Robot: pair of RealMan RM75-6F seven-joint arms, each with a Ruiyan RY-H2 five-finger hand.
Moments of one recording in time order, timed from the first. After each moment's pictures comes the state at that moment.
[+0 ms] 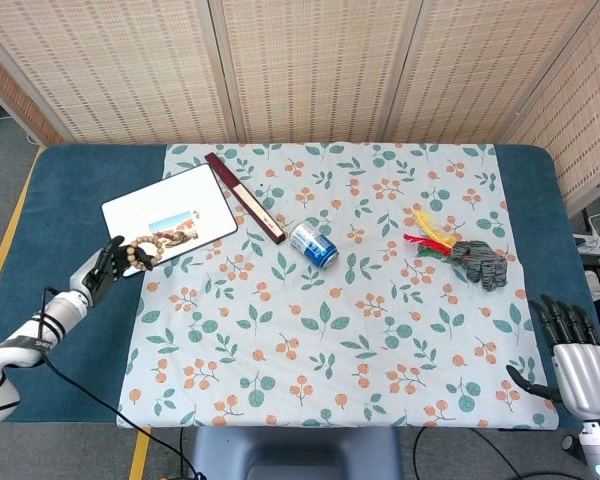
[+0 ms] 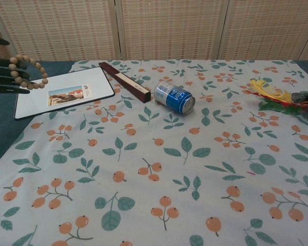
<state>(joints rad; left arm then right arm) -0.32 -1.34 -0.91 -1.35 0.04 -0.07 0.27 0.01 -1.04 0.01 -1.76 -1.51 1.49 -0.17</state>
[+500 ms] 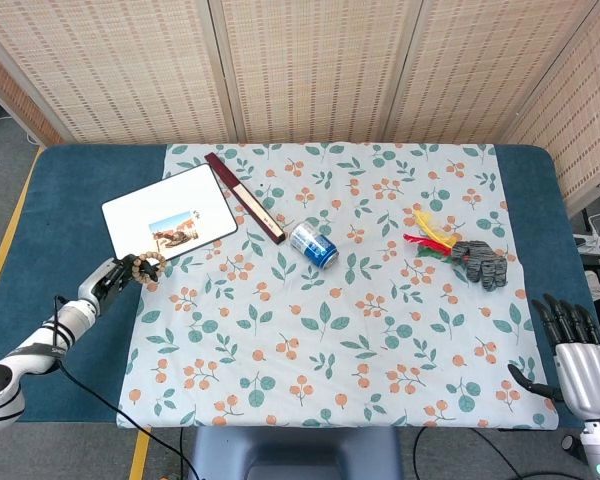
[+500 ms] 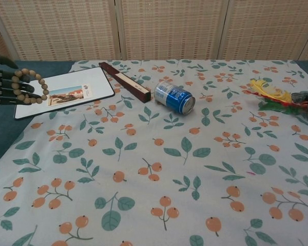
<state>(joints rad) -0.32 -1.37 -0.88 -1.36 0.37 -0.02 -0.02 0.00 -1.04 0.02 -1.76 -1.51 1.50 -0.17</state>
